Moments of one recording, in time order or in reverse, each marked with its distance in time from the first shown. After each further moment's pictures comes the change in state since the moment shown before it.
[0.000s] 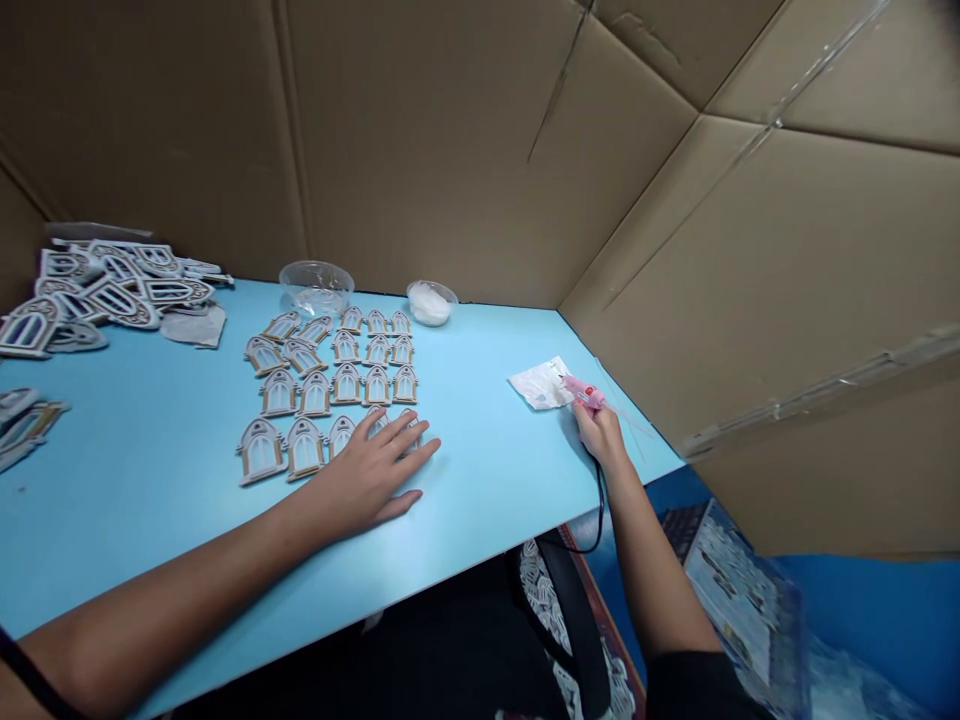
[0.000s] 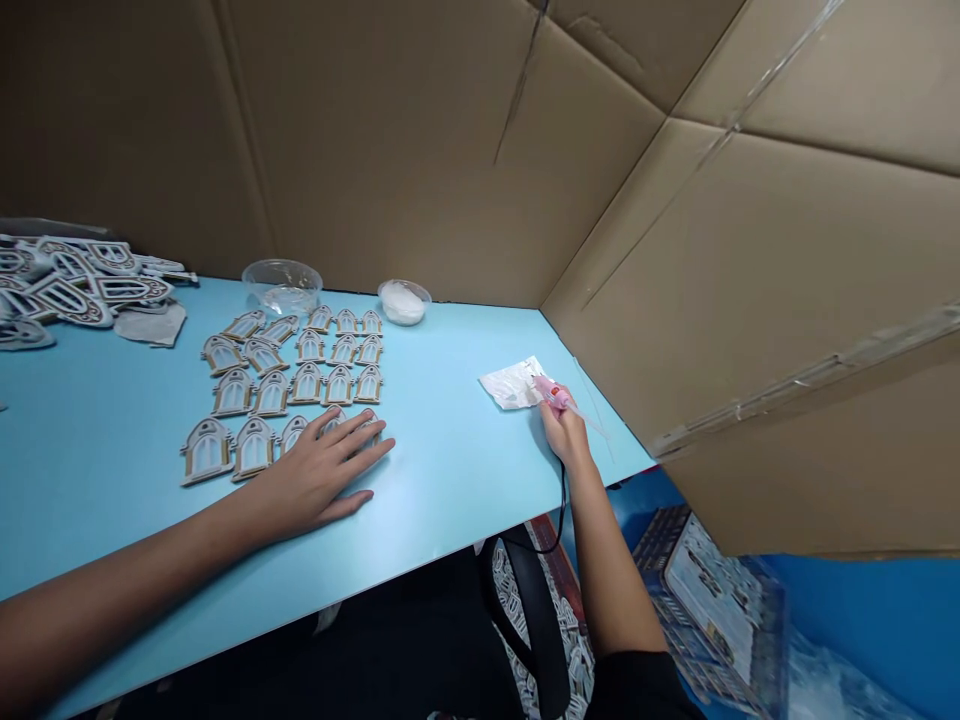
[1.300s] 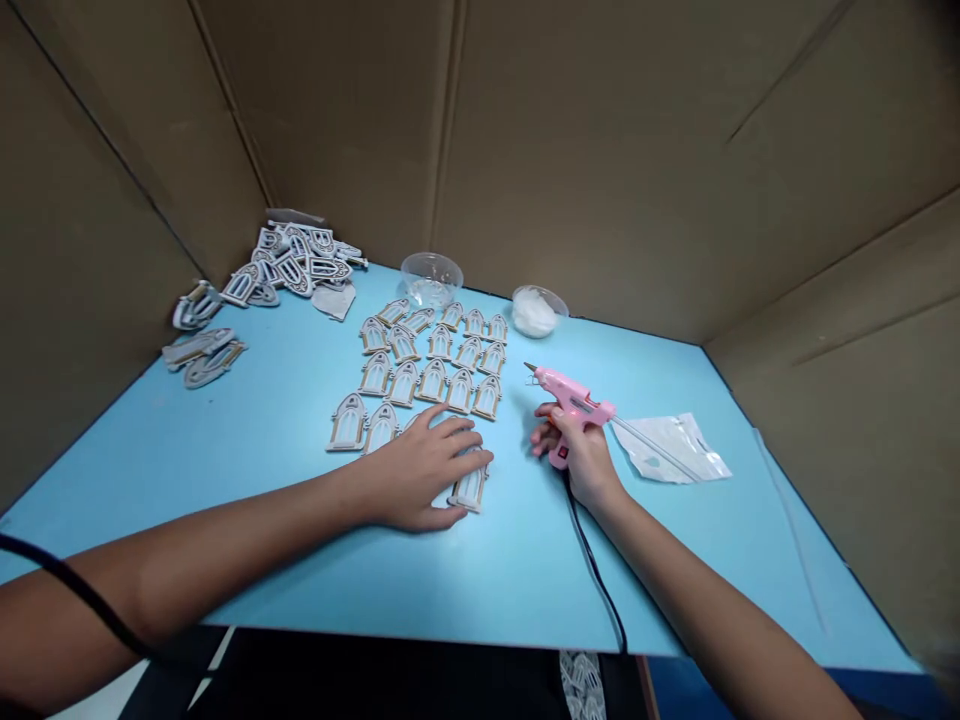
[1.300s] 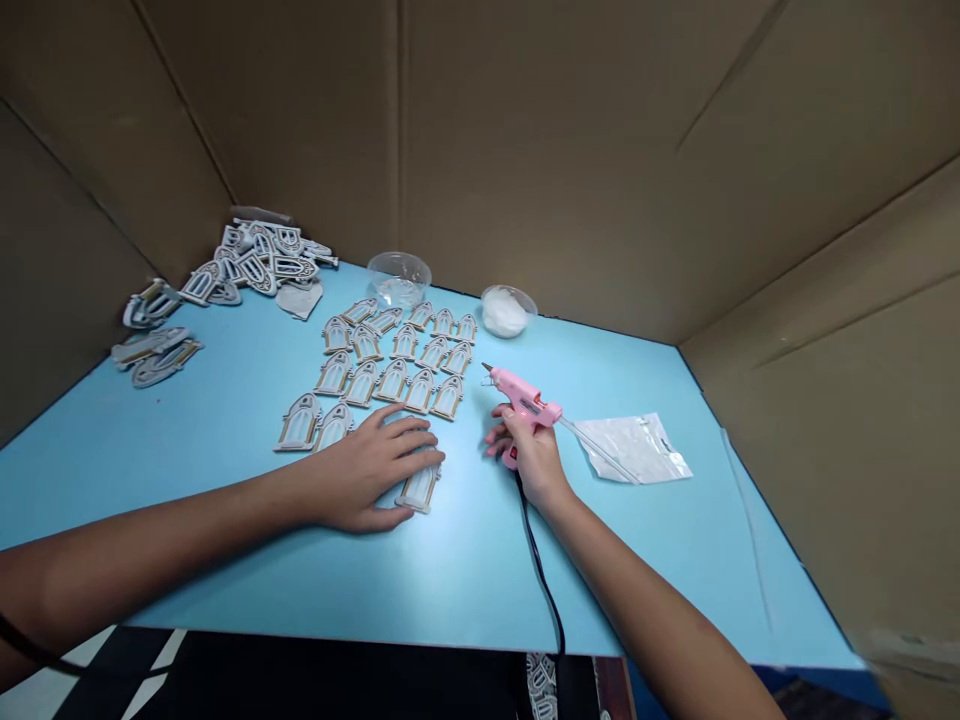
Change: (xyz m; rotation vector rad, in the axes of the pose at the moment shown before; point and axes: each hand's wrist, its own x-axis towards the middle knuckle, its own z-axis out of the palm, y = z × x) left_hand 0.002 -0.005 -0.030 -0.236 -0.138 -0.138; right_hand -0.039 -0.129 0.124 0.750 -0.702 0.071
